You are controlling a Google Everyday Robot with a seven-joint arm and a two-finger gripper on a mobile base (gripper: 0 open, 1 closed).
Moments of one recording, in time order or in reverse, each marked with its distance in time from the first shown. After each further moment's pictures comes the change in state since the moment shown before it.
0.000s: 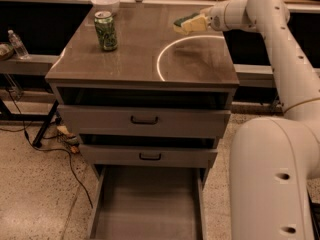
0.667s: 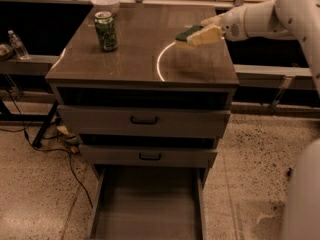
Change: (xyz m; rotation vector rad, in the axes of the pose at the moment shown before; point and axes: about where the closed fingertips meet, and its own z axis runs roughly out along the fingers) arm 0.008 0.077 -0.085 -0.233 0.019 -0.042
